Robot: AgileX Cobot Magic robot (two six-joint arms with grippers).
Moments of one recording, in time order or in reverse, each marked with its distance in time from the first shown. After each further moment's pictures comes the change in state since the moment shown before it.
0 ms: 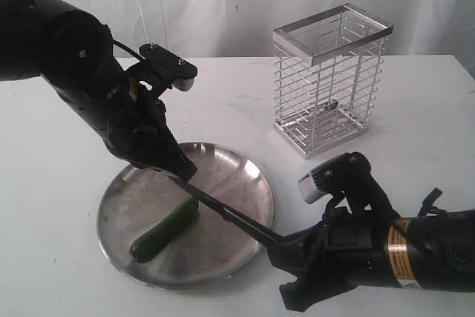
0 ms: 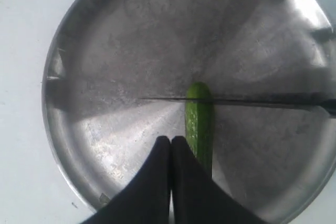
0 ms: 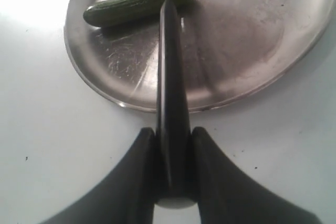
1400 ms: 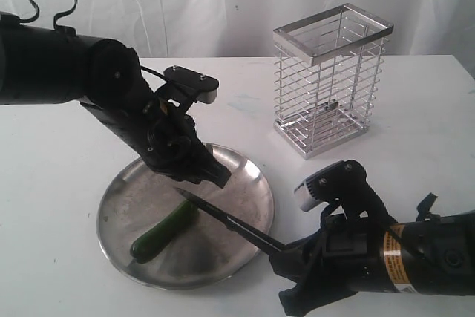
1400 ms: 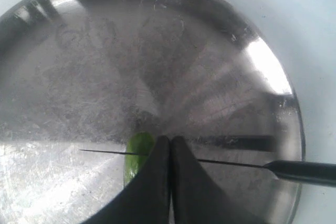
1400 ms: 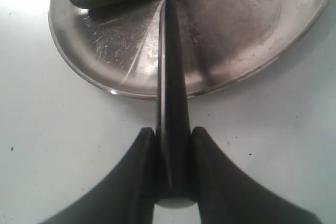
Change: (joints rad) left arm 0.000 0.119 0.000 -0.258 -0.161 0.109; right arm 0.014 0.029 0.000 -0.002 0.032 0.001
